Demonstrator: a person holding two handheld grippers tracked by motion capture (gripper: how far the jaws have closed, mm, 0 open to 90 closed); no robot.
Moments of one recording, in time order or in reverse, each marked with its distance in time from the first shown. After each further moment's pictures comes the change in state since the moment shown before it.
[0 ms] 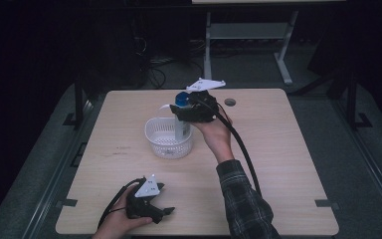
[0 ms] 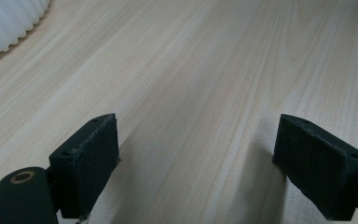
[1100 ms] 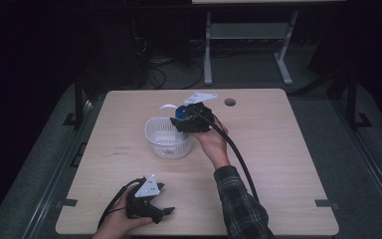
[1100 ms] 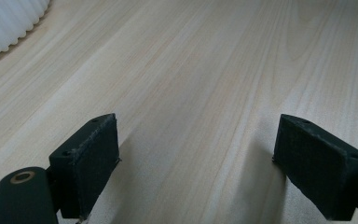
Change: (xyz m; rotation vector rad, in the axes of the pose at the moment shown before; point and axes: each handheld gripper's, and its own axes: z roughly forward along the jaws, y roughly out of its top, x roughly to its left) left arm 0.000 0.000 0.000 -0.001 0.002 -0.001; right arm -0.001 -0.038 0.030 0.096 -0.002 0.012
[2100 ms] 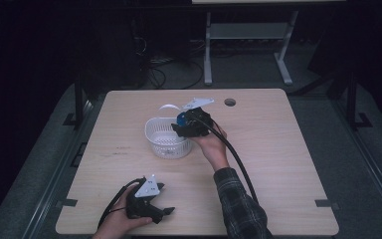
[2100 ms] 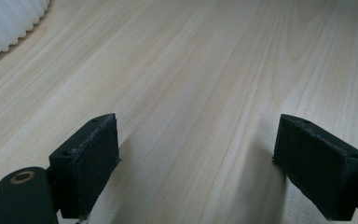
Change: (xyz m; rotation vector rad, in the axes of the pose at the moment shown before) left arm 0.000 0.000 0.000 0.002 -0.002 -0.001; right arm -0.002 -0.017 0.015 0.060 -0.006 -0.001
